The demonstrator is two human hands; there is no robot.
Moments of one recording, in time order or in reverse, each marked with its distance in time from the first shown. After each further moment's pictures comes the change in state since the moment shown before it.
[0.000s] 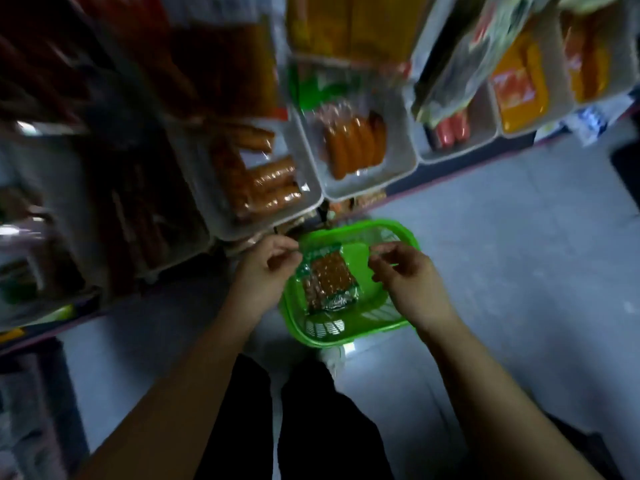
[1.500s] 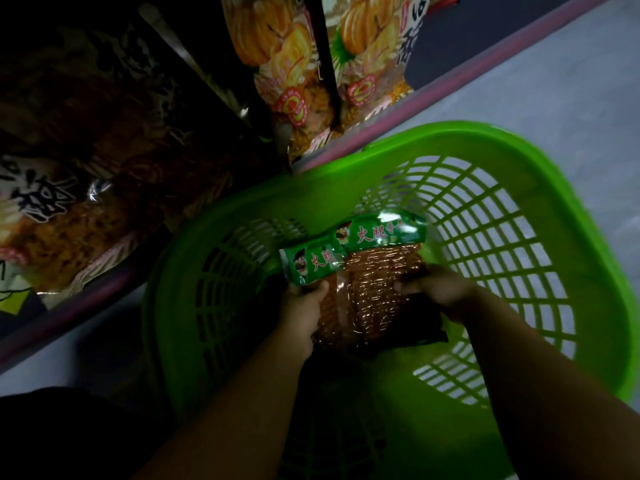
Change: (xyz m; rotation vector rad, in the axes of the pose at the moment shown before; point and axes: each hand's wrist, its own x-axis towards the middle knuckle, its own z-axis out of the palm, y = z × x) left_hand 0.244 -0.406 0.227 -0.167 0.031 -0.652; right_hand 0.287 0.458 0.096 0.240 -0.264 0.579
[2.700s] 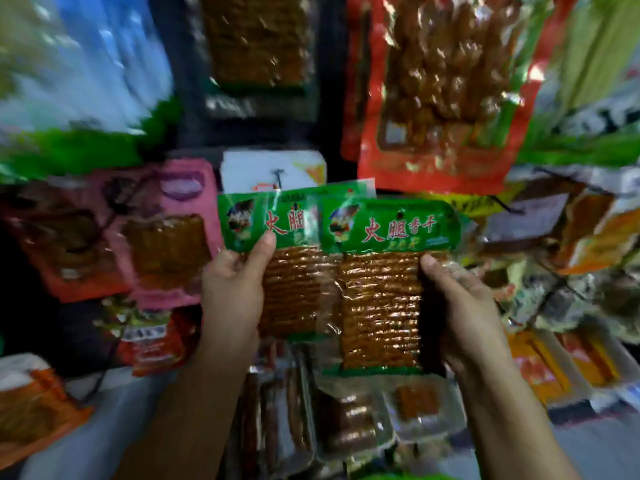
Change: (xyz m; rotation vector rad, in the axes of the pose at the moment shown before) left_hand -0.786 0.435 -0.369 -0.633 0.376 1.246; right_hand -0.806 -0.484 0.181 0.420 -0.167 -1.166
